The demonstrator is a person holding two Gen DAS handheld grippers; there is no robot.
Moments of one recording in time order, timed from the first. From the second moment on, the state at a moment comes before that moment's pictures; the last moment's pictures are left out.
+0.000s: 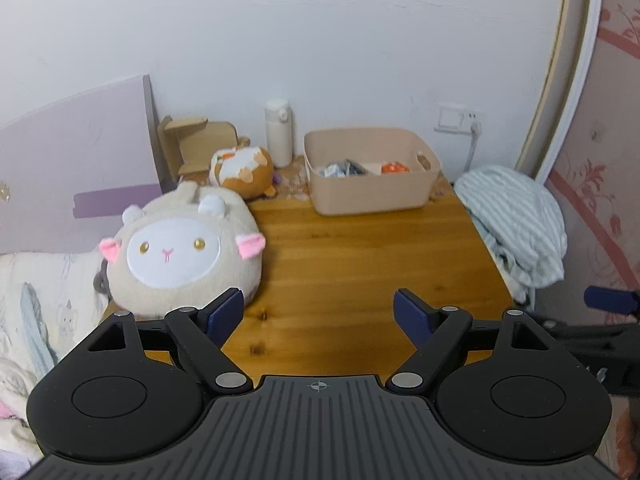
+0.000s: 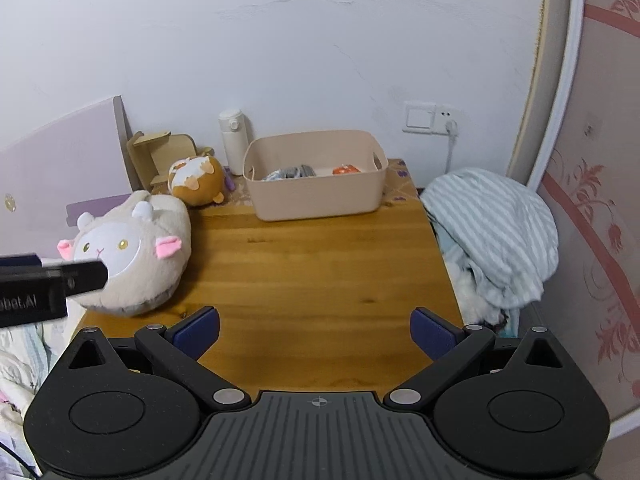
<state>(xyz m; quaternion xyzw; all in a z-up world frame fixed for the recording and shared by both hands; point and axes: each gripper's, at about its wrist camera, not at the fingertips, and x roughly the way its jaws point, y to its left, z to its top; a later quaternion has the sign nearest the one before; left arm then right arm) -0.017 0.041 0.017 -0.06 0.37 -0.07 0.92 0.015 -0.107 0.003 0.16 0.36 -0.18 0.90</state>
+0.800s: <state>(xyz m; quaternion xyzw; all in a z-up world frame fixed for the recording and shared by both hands) -0.062 0.037 0.021 -0.04 0.38 -0.09 0.92 -0.032 -0.086 0.013 0.16 0.36 -0.18 0.90</state>
